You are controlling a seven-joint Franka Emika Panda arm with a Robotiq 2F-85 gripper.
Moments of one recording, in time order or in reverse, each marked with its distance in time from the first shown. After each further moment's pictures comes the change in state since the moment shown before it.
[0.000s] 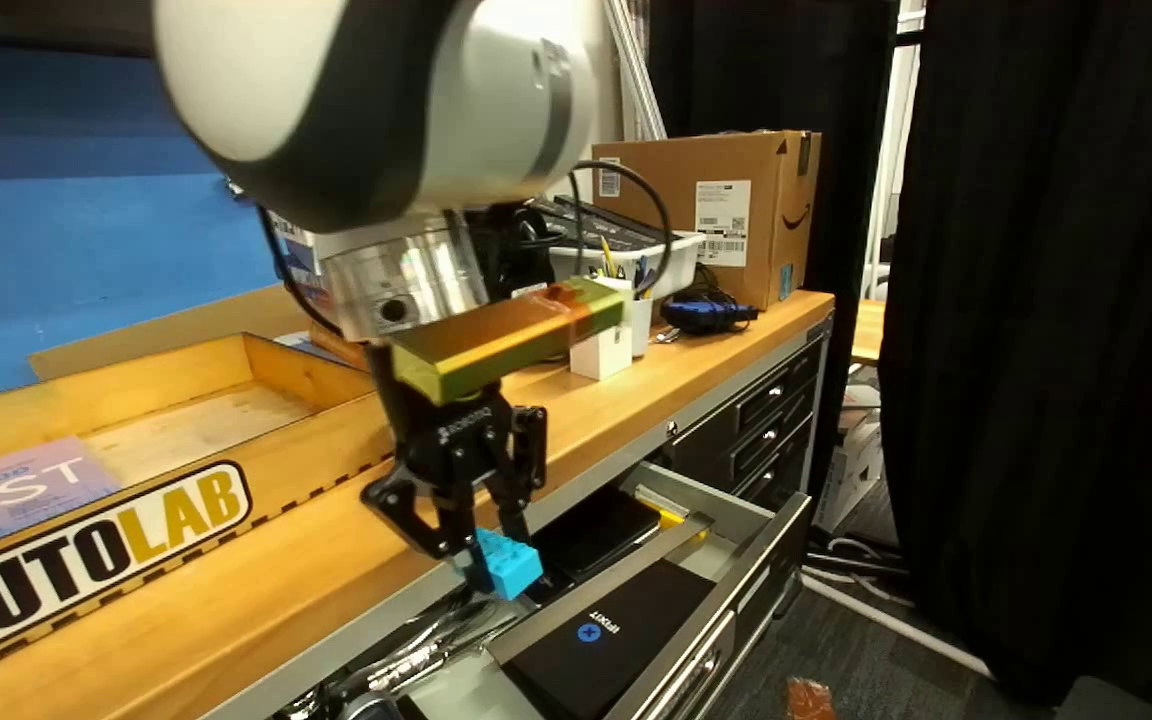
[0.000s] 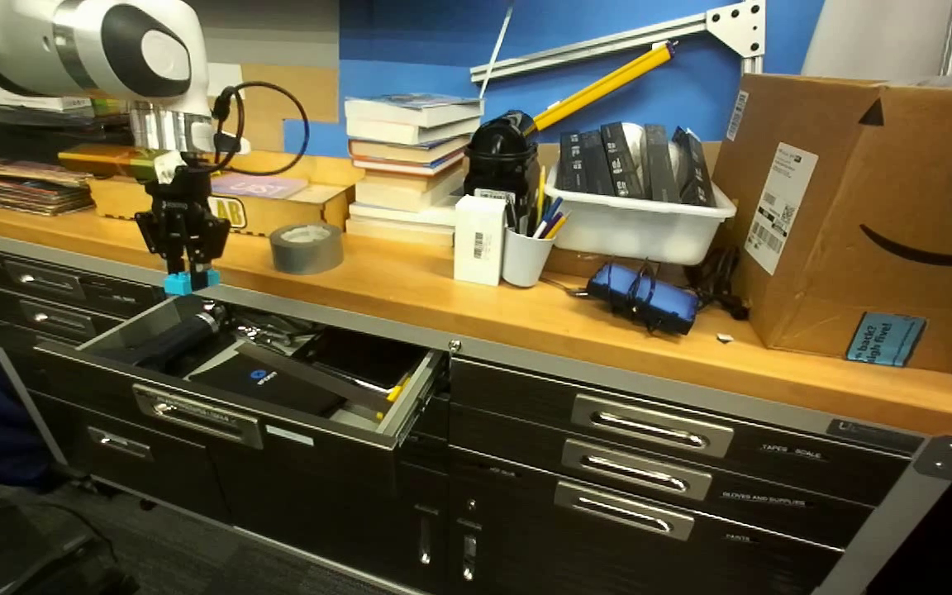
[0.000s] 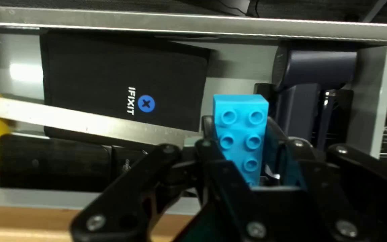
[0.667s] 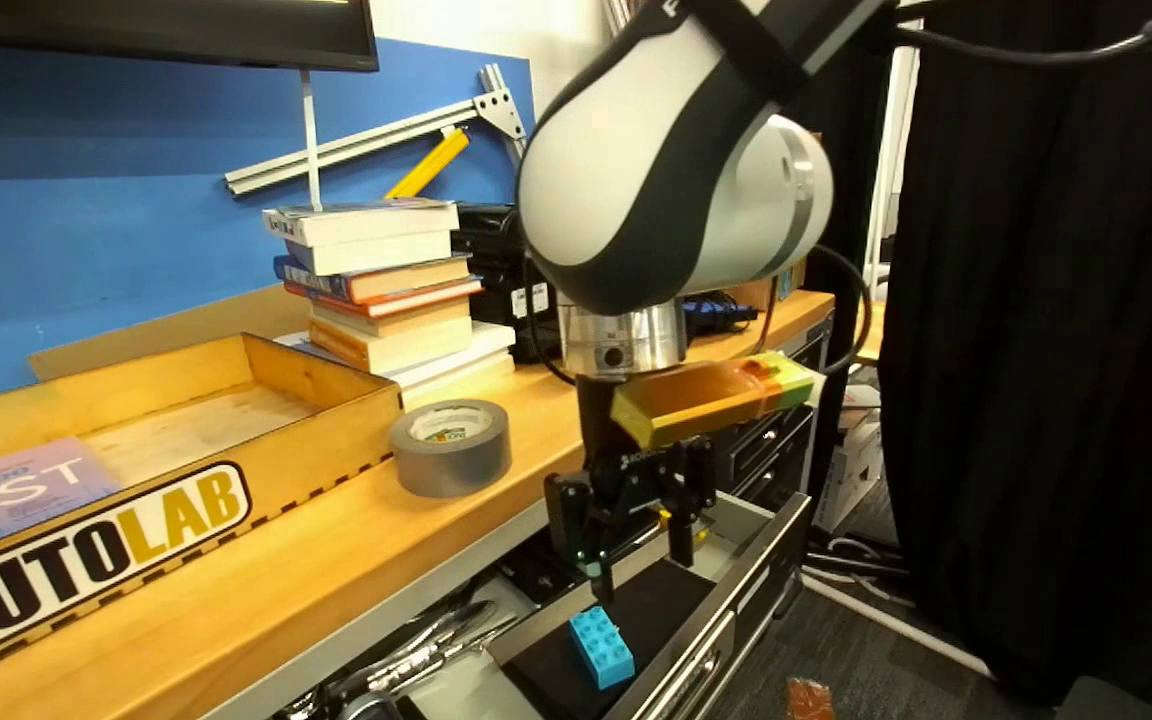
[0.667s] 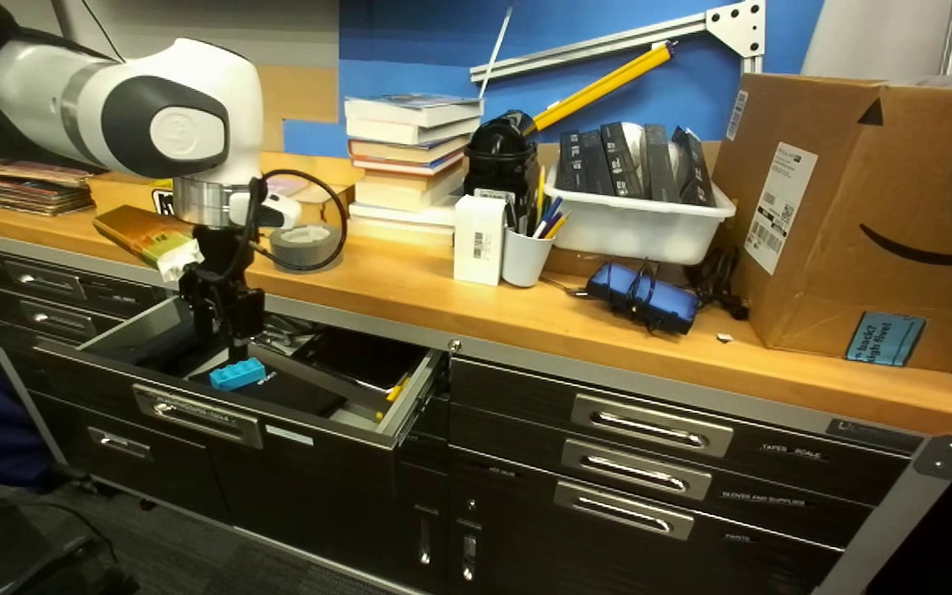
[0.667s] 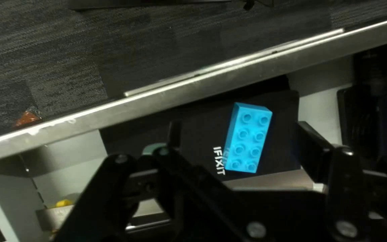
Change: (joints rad) arm -0.142 -0.173 -0.092 -0.369 0.147 0.264 -0.028
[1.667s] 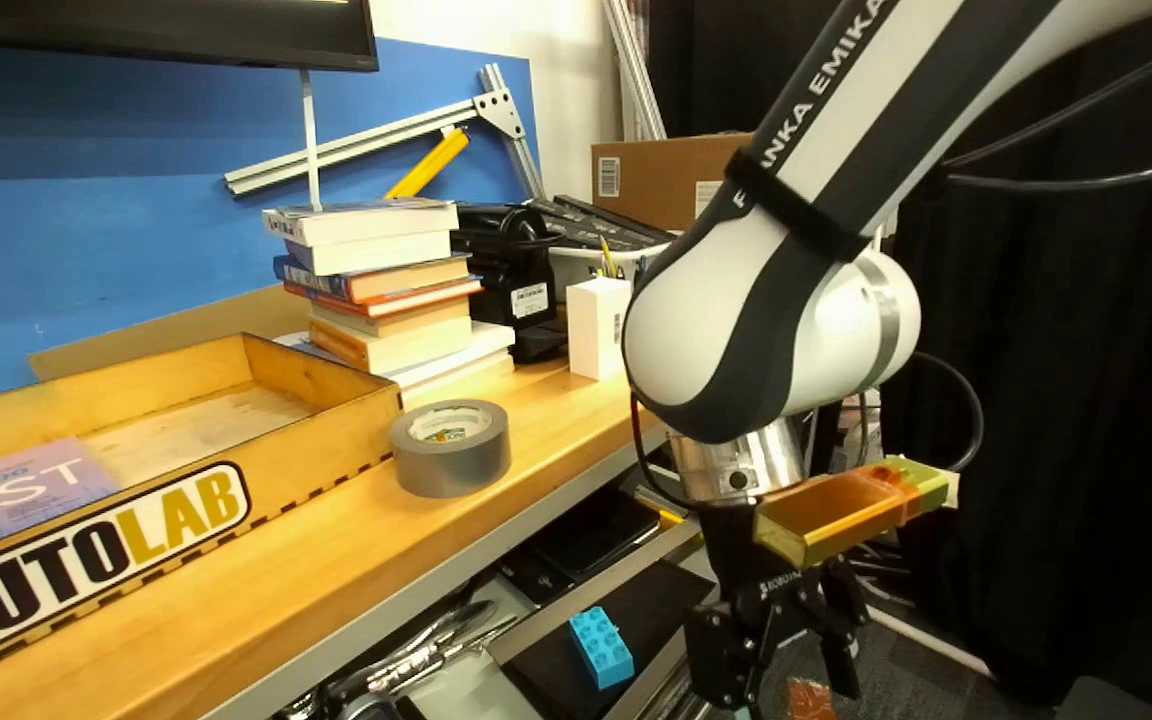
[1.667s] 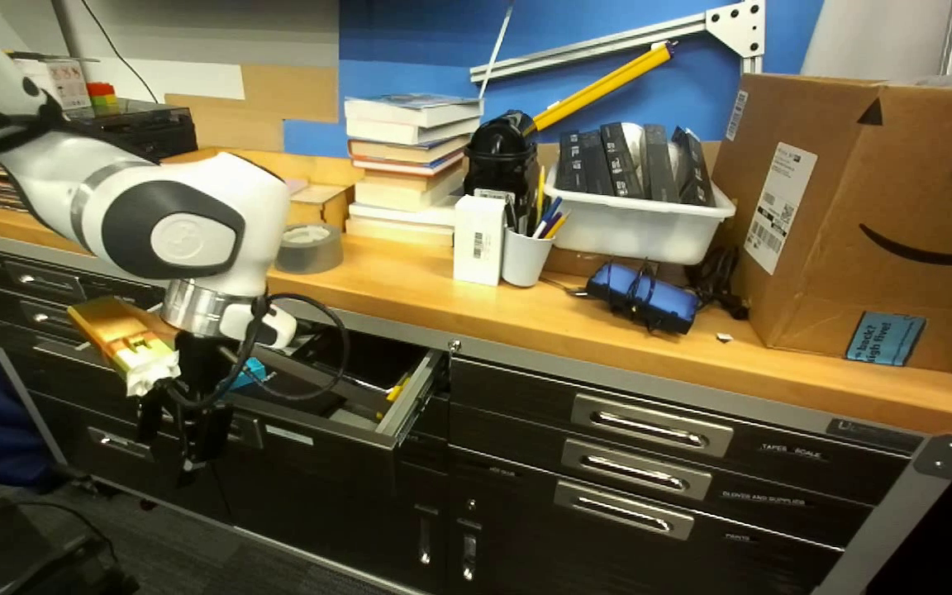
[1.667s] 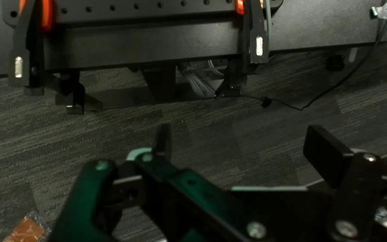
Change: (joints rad) arm -0.051 0.072 -0.049 -0.169 0.055 -0.075 -0.115
